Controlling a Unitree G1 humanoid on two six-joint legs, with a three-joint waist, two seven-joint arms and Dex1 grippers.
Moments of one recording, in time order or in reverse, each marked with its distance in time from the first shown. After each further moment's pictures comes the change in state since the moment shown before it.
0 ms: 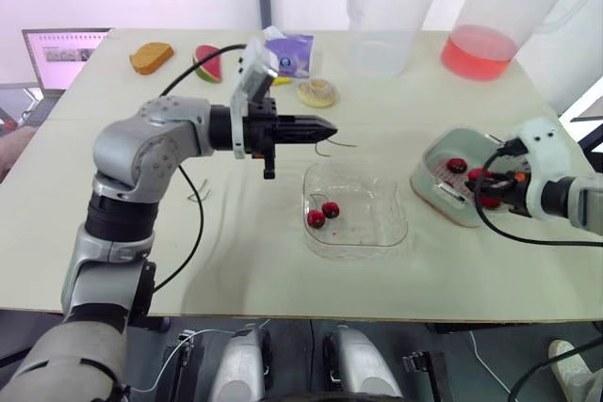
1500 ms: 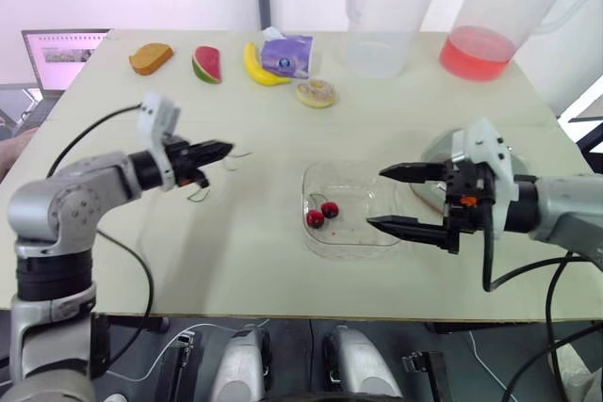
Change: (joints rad) left arm 0.404 0.155 0.357 0.023 -0.016 0.200 0.402; right arm 0.016 0.045 0.030 -0.420 0.371 -0.288 0.323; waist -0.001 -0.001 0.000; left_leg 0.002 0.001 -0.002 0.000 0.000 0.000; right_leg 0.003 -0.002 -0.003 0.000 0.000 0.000
